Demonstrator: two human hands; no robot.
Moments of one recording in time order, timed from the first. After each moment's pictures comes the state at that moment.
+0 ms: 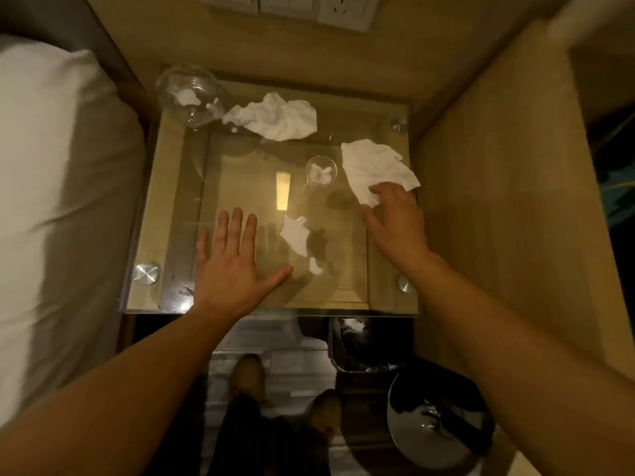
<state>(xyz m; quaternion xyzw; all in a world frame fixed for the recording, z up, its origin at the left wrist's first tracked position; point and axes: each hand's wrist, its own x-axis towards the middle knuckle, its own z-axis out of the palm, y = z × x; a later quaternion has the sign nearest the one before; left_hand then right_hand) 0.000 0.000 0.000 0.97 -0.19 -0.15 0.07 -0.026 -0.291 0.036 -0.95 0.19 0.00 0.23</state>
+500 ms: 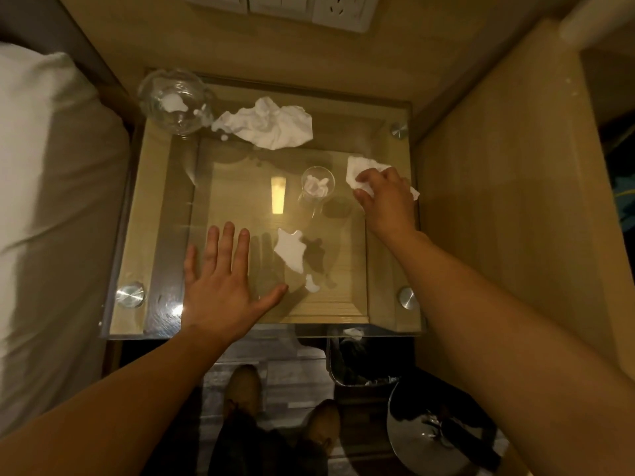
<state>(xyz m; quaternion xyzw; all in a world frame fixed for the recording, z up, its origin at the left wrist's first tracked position) 0.003 0.000 -0.004 0.97 -0.20 -0.13 0.04 0.038 -0.312 0.009 -0.95 0.23 0.03 0.21</state>
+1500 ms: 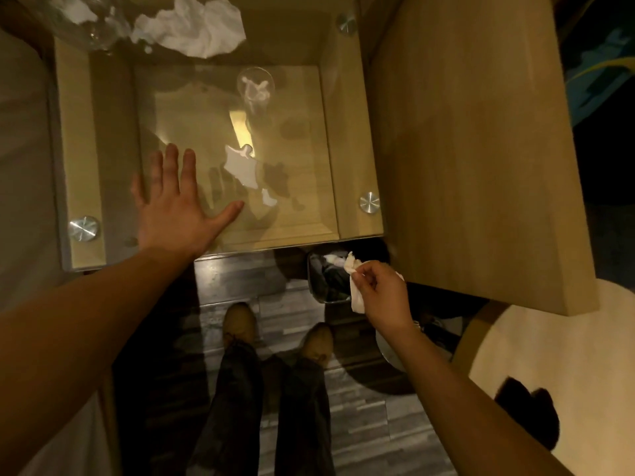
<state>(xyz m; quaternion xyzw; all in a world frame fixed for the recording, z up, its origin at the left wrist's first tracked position) -0.004 -0.002 0.003 0.97 -0.18 -0.12 0.06 -0.266 -0.236 -0.001 -0.81 0.40 0.09 0.43</state>
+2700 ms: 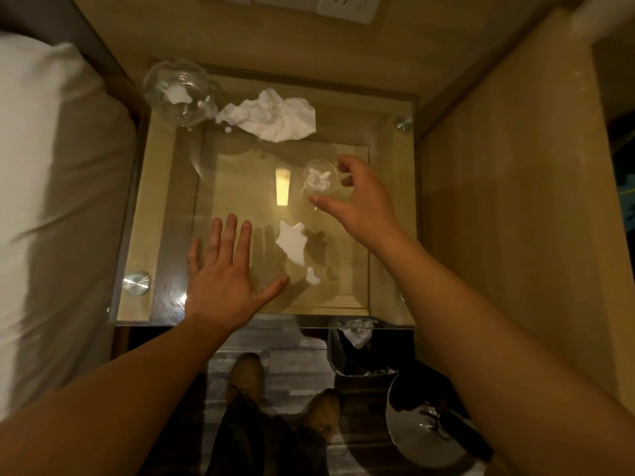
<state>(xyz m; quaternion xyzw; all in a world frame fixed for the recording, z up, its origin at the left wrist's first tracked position) 0.001 0.000 -0.005 0.97 -0.19 -0.12 0.05 0.029 -0.253 0.065 -0.88 0.20 0.04 0.43</state>
